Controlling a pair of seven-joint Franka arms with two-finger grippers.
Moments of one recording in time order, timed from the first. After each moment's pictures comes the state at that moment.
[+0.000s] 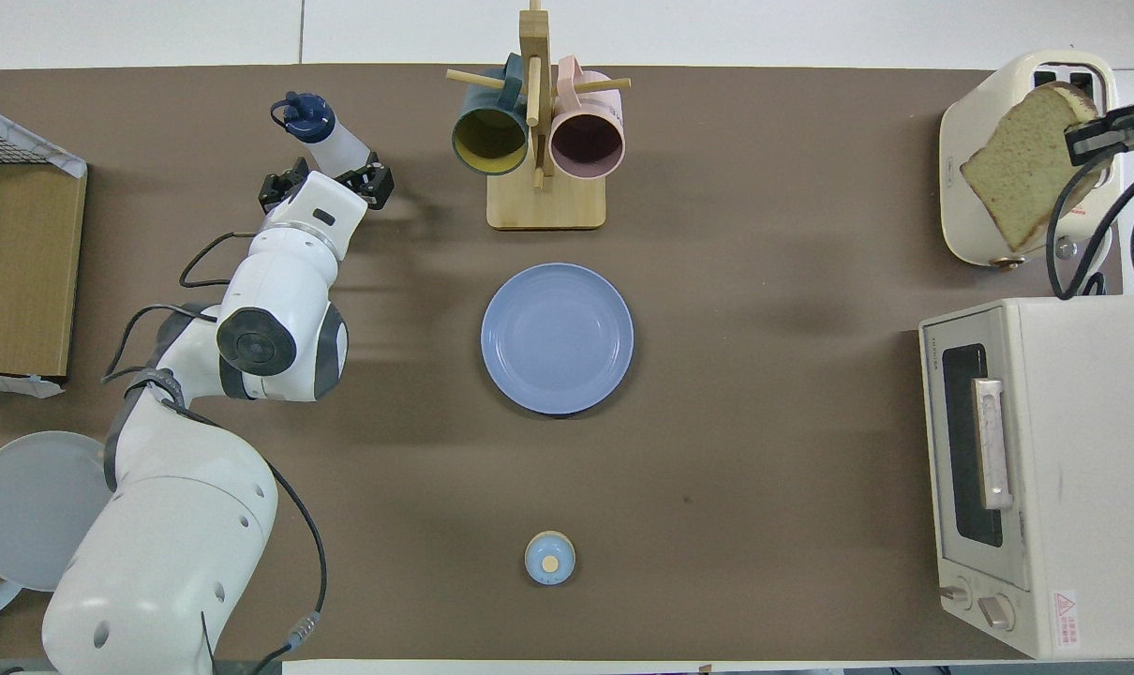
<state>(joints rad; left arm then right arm) -0.70 0.62 0.45 -1.98 -0.19 3.40 -0.23 0.00 0.12 -0.03 -1.51 -0.07 1.89 -0.36</state>
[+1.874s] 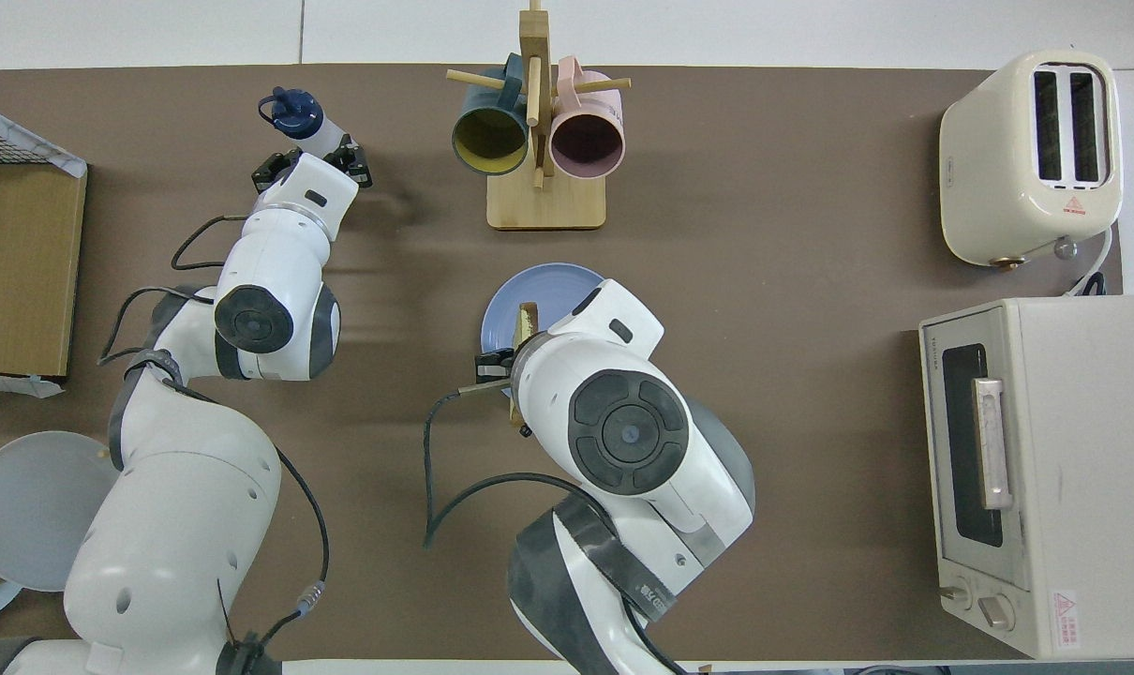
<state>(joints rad) -0.67 0.68 0.46 -1.90 -0.19 3.38 -0.23 0.70 0.17 0.00 -1.92 0.03 2.41 0.63</state>
